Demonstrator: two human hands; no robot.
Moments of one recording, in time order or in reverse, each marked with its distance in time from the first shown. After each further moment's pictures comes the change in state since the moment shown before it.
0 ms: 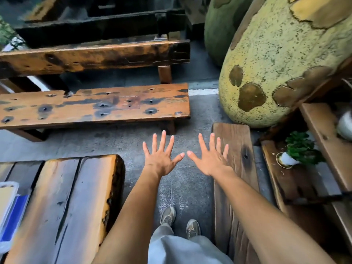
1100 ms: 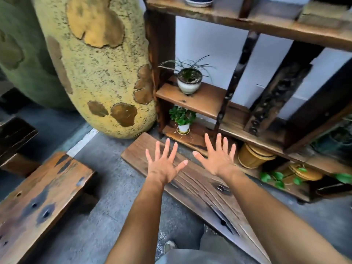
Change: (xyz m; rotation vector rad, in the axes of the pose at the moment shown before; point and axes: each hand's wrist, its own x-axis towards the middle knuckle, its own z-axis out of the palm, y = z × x) left_hand 0.020 0.217 -0.027 0.423 -0.036 1.001; right_hand -0.161 0.134 -0.003 0.347 0.297 0.983
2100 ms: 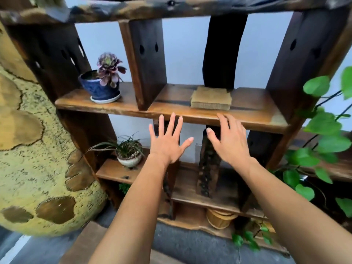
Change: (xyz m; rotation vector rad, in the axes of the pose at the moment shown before) left_hand 0.208 0.328 -0.293 0.085 0.570 0.388; right_hand 0.122 0.270 -0.312 0.162 0.979 0.016
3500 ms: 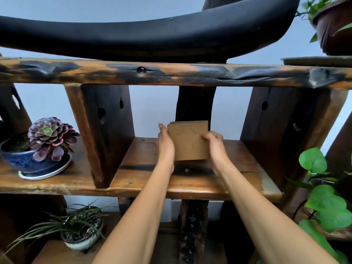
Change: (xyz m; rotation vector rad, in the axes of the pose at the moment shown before) left_hand 0.224 0.065 -0.077 -1.603 -0.041 -0.478; right_hand 0.204 0.016 0.006 1.055 -0.023 0.759
